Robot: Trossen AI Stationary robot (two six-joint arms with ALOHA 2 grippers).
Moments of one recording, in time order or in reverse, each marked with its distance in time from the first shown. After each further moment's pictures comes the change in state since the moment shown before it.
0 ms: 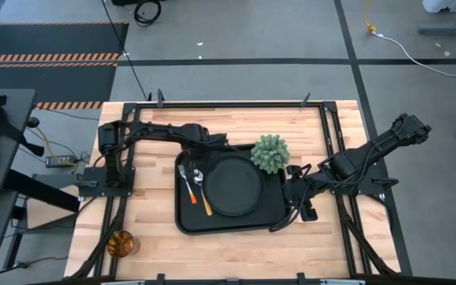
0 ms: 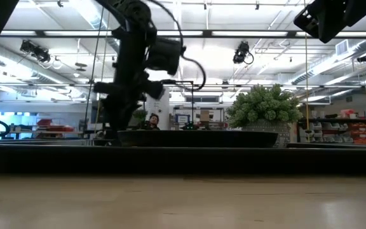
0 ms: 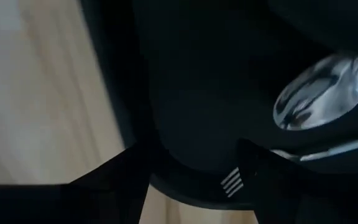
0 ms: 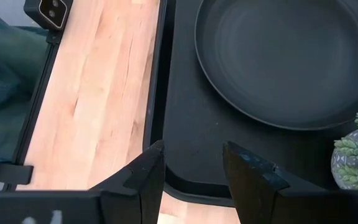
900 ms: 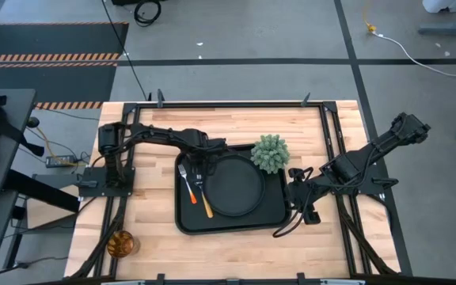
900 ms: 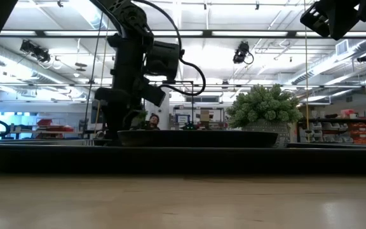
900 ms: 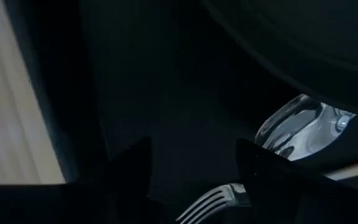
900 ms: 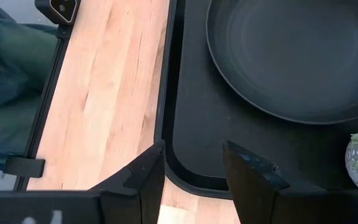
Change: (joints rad) left arm -0.027 -0.001 -0.084 0.135 0.101 -0.117; right arm 0.045 0.000 0.000 -0.011 0.003 0.037
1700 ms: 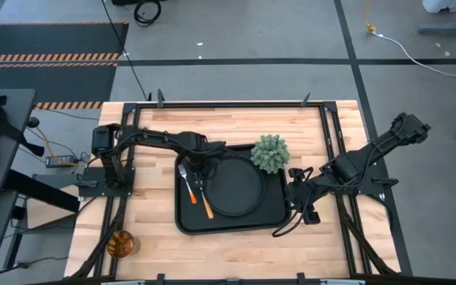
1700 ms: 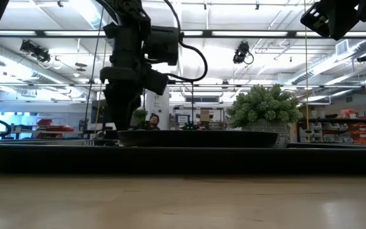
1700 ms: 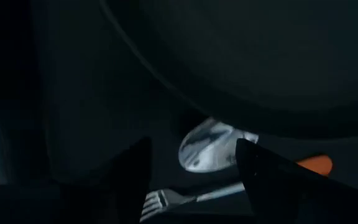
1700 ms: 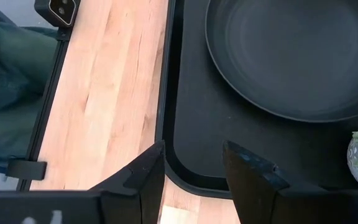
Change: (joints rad) left arm -0.052 -0.056 0.001 0.030 0.126 -0.171; right arm 0.000 0.000 0.000 0.001 0.000 0.020
